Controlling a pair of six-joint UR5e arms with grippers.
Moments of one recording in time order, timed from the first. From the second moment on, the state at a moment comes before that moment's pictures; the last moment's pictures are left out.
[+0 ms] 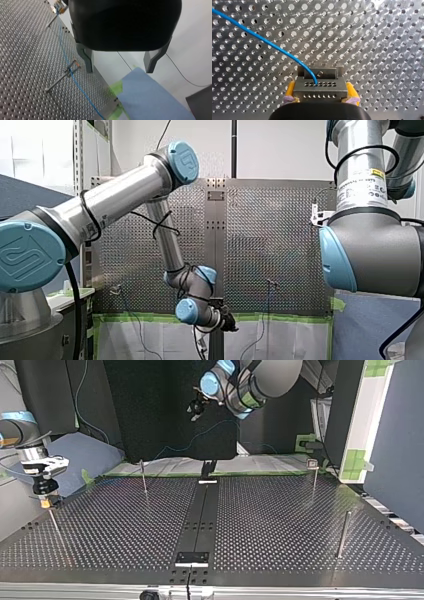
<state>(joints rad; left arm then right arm) -0.75 -2.53 -1.83 -2.35 -1.60 -2.44 1.46 -1.04 1.42 -0.41 0.98 1.62</state>
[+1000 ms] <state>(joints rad) -0.81 -2.79 -1.57 -2.48 -1.57 -2.40 1.46 -1.04 1.42 -0.41 0.98 1.62</state>
